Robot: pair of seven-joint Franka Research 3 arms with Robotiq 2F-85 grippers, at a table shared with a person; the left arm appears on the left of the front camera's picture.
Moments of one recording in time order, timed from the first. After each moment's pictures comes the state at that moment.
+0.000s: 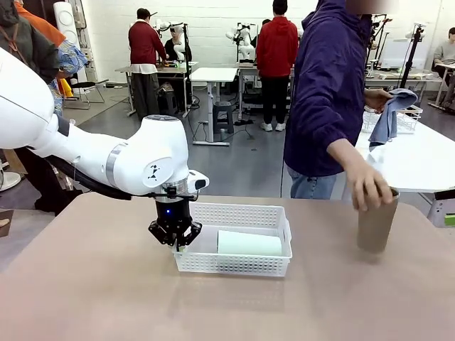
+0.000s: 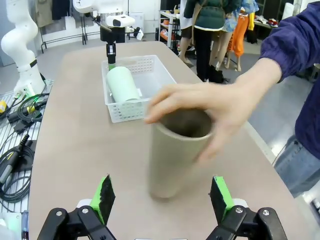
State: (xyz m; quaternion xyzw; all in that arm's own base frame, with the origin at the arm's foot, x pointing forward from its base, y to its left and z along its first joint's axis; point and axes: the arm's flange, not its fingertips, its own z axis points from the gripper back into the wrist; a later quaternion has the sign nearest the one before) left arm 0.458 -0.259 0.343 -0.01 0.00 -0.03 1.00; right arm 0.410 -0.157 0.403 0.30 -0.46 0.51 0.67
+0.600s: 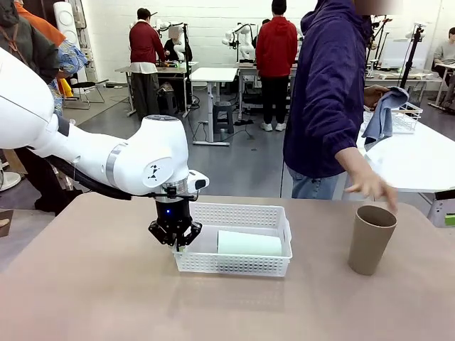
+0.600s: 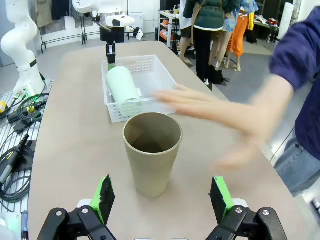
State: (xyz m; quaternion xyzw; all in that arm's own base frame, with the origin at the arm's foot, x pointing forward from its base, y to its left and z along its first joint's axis) left arm 0.458 -0.259 0.343 -0.01 0.00 -0.03 1.00; right arm 0.410 -0.158 0.403 0.30 -0.46 0.51 0.67
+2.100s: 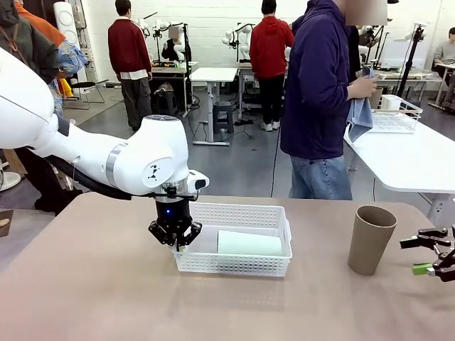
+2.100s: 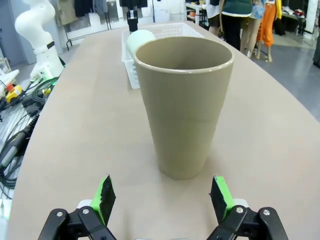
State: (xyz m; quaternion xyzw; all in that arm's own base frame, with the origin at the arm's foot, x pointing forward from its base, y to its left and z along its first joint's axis) left arm 0.458 -0.259 0.343 -0.01 0.00 -0.03 1.00; right arm 0.423 -0.124 0.269 0.37 -0.40 0.52 0.66
